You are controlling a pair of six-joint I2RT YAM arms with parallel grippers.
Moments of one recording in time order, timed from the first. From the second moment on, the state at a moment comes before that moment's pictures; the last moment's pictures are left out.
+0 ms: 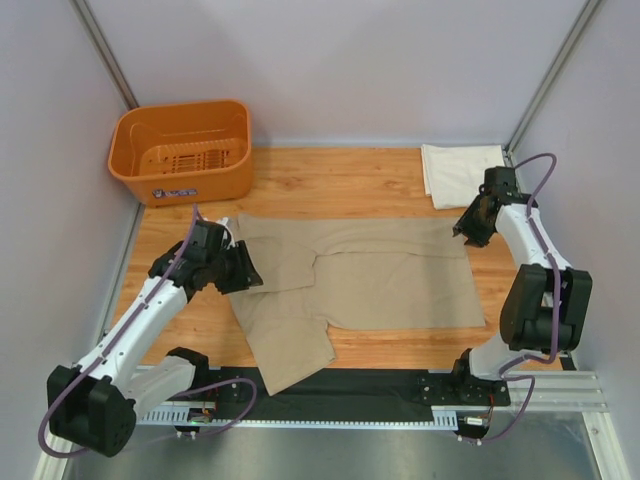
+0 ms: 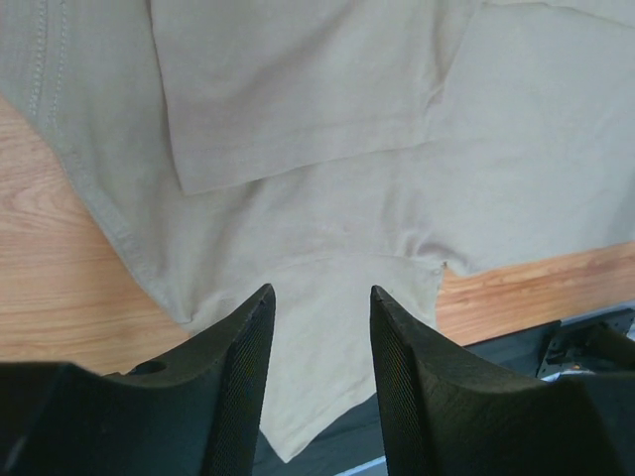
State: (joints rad) left arm -0.31 1.03 0.77 -0.73 0.20 -0.59; right arm -0.13 1.54 1.18 -0.75 0.00 0.54
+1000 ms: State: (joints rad) left arm -0.21 1.48 1.04 -0.64 0.07 -0.60; right arm -0.12 2.06 1.52 -0.57 0.10 0.59
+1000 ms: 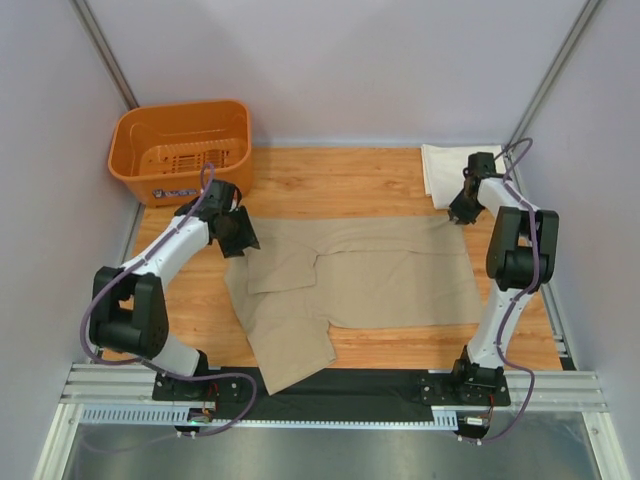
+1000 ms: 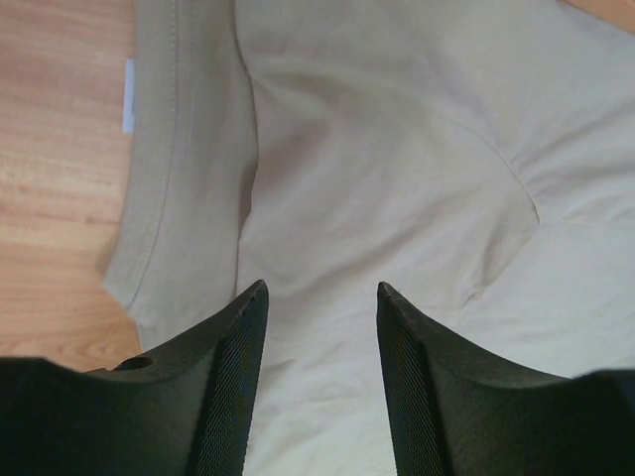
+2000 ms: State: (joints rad) left arm -0.18 1.24 0.88 -0.71 0.18 -0.58; right arm -0.13 1.45 1.03 -0.91 -0.14 0.53
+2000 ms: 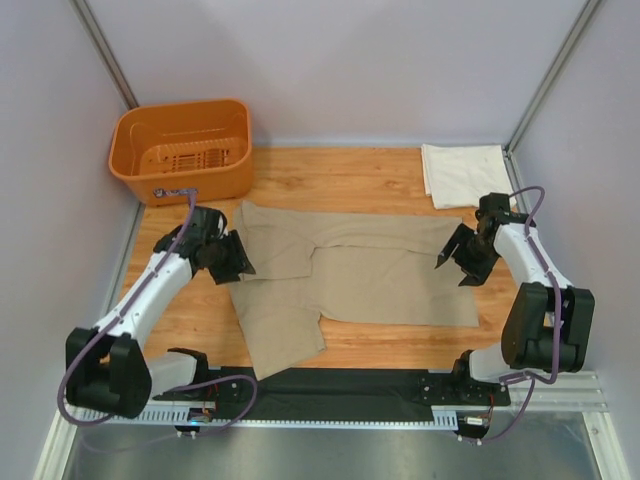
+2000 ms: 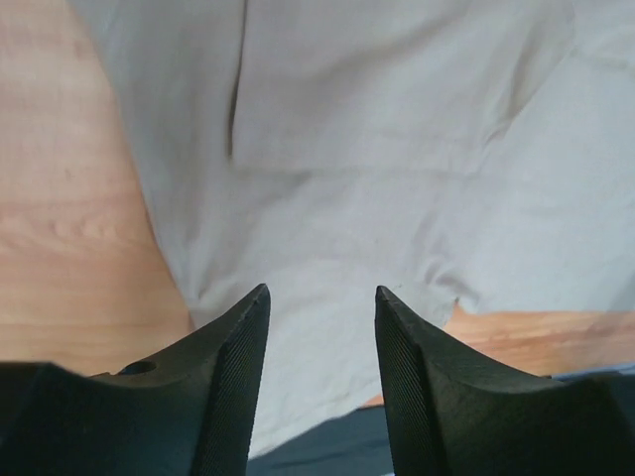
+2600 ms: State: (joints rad) left arm -0.34 0.95 0.46 -0.83 0.11 -0.88; right arm -0.23 1.32 0.90 -0.95 -0.28 0.56
